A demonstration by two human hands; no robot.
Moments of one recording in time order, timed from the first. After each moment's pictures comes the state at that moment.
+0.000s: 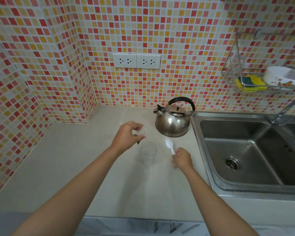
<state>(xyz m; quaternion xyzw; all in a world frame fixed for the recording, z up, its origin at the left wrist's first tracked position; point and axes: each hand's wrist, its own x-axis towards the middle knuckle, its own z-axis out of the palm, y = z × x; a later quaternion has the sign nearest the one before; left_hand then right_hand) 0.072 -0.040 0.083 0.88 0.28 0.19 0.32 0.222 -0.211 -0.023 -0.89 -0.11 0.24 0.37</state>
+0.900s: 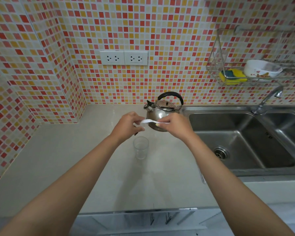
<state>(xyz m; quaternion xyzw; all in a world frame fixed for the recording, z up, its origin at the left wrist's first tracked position) 0.099 -0.052 0.098 0.93 0.20 0.15 0.28 0.214 -0.215 0.128 -0.88 -0.38 0.10 0.28</state>
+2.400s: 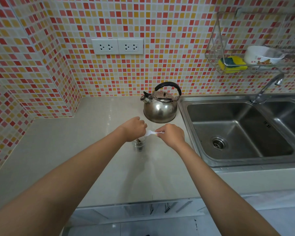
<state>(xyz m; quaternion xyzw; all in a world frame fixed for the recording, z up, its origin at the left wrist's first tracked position) 0.122 -0.066 0.079 0.94 -0.11 -0.14 -0.30 0.205 -0.218 0.054 -0.91 -0.33 0.13 0.21</state>
